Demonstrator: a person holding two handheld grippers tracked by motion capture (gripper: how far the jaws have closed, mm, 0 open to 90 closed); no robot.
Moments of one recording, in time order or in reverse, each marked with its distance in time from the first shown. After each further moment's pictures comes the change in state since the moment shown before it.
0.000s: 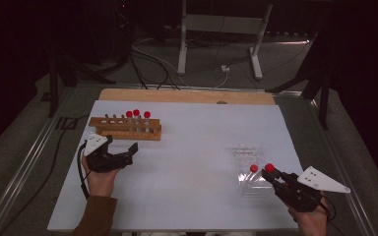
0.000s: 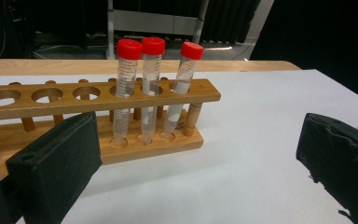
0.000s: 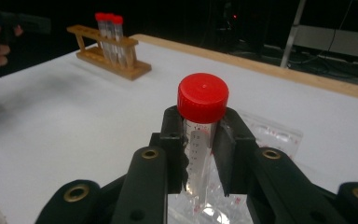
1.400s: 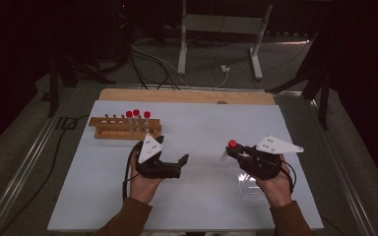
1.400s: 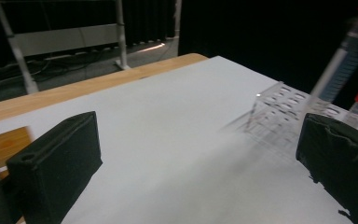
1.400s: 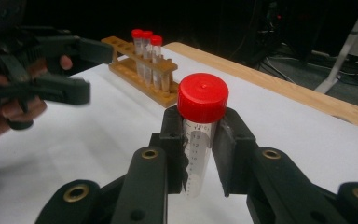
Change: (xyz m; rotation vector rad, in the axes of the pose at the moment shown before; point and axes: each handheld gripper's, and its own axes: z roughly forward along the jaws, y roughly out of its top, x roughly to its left) left arm -0.128 0.010 0.037 0.007 -0.278 0.226; right arm 0.025 0.057 0.090 0.041 0.150 -0.051
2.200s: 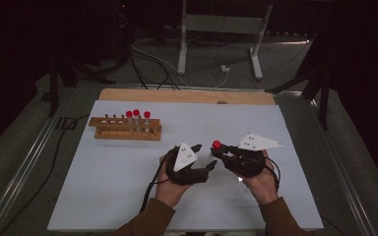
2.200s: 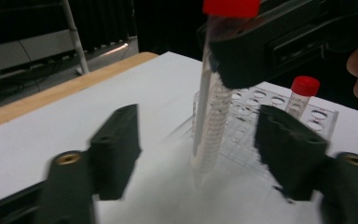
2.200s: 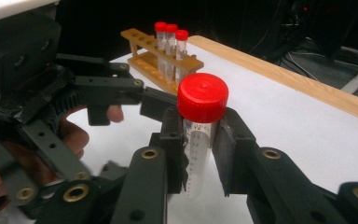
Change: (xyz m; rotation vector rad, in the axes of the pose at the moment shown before) left arm -0.053 0.004 0.038 0.005 -0.122 0.129; right arm 0.017 0.007 0.029 0.038 0.069 -0.023
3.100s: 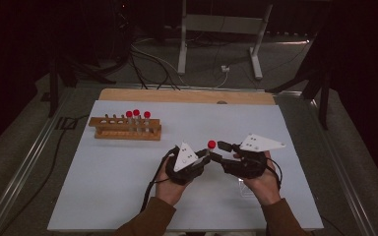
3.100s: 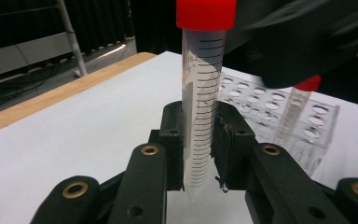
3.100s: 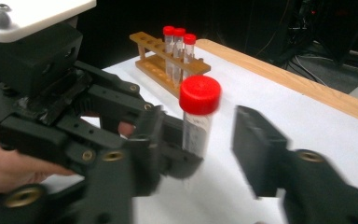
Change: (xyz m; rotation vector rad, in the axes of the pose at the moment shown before) left arm 0.007 -0.002 0.000 0.008 0.002 0.008; right arm -0.001 0.001 -0.008 -0.015 0.023 -0.001
